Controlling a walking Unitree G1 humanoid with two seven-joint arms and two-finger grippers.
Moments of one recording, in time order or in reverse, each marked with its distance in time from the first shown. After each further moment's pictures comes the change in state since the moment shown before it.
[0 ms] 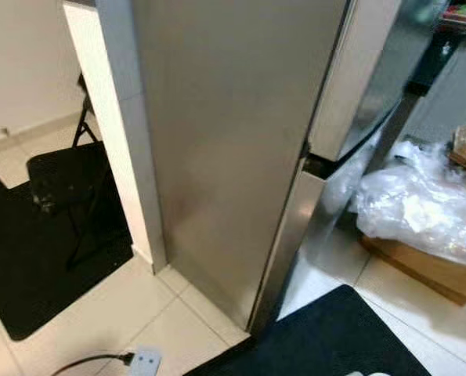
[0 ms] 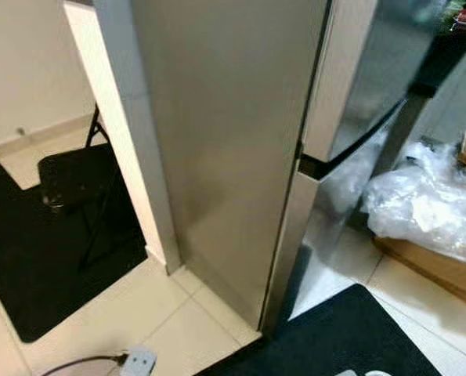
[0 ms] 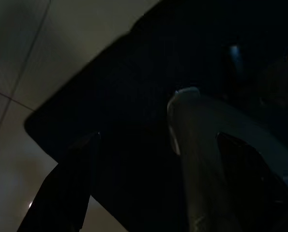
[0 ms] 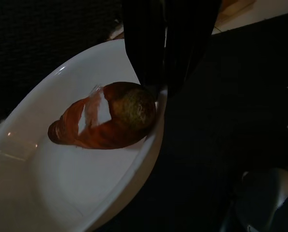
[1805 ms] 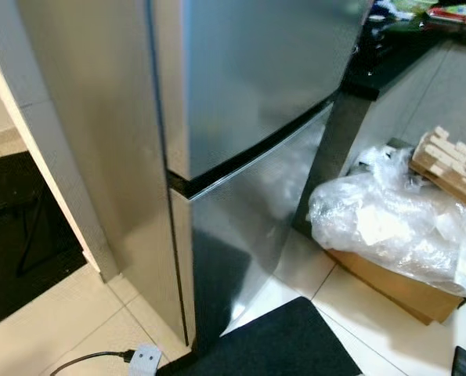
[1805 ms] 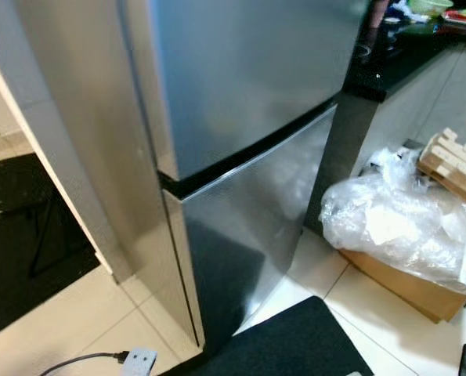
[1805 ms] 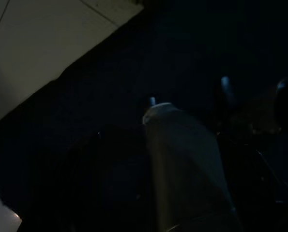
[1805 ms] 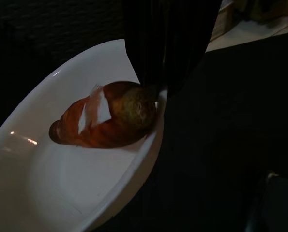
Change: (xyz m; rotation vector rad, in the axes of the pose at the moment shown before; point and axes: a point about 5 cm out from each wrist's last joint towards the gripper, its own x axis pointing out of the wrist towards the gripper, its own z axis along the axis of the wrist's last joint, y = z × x) left arm 0.000 0.004 0.006 -0.035 -0.035 0.027; right arm -0.001 -0.005 -0.001 -0.020 0.007 -0.005
